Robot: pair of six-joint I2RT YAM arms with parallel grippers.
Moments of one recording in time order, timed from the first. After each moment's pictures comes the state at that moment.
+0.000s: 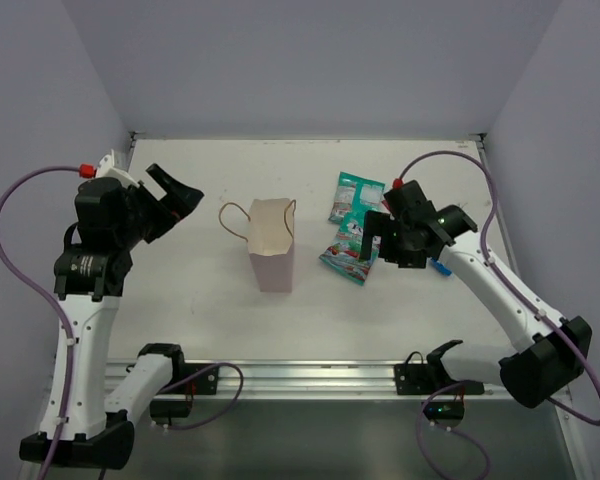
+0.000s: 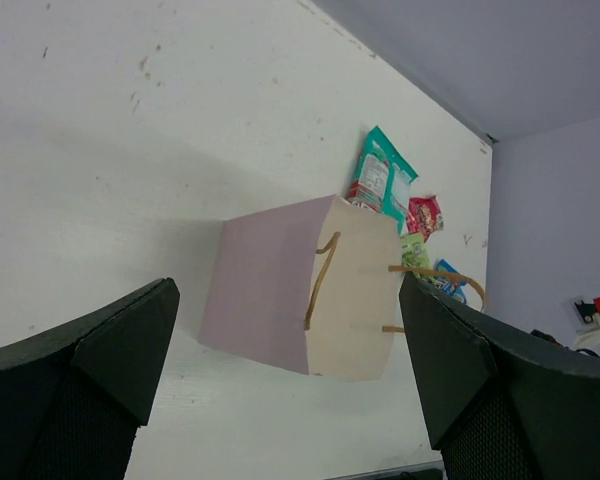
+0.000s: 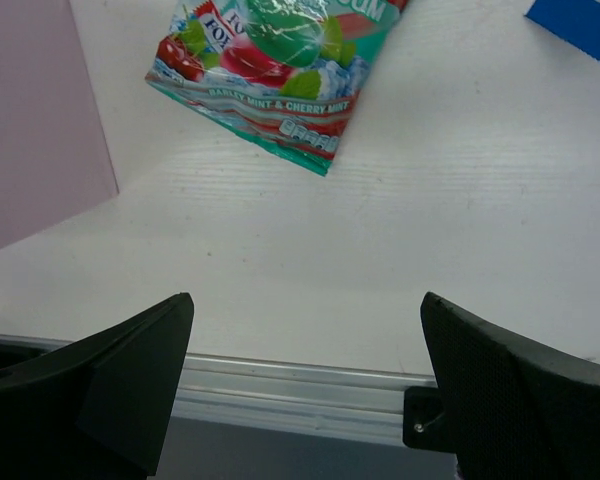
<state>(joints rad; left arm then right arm) -0.03 0.89 1.26 -0.80 0.19 -0.71 0.50 1.28 1.21 -1.04 0.05 0.61</state>
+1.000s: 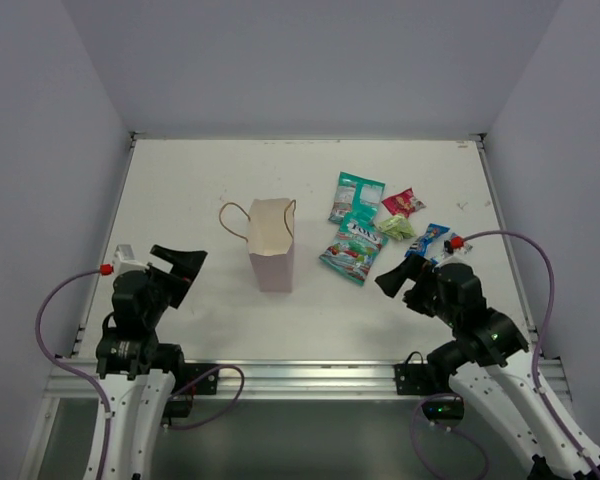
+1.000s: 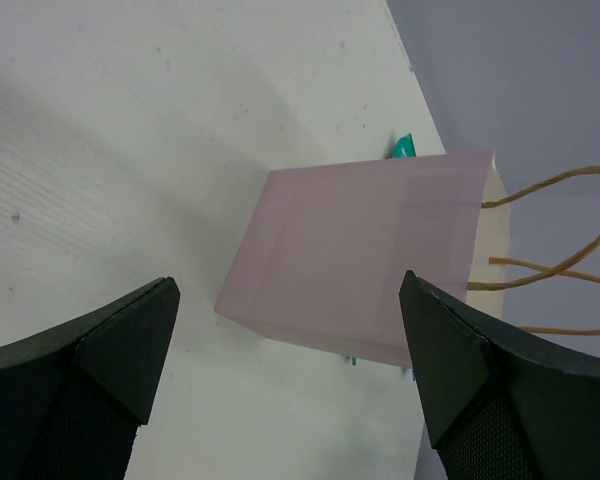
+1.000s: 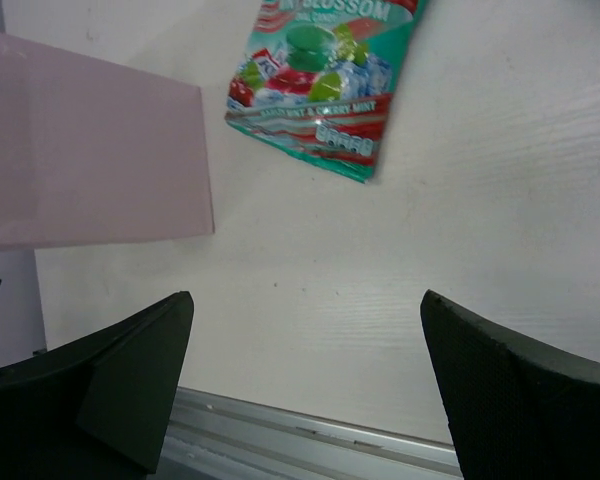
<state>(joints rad) -0.03 0.28 0.48 -0.62 0.10 -1.07 0.49 0.45 0.62 -0.75 0.06 0.85</state>
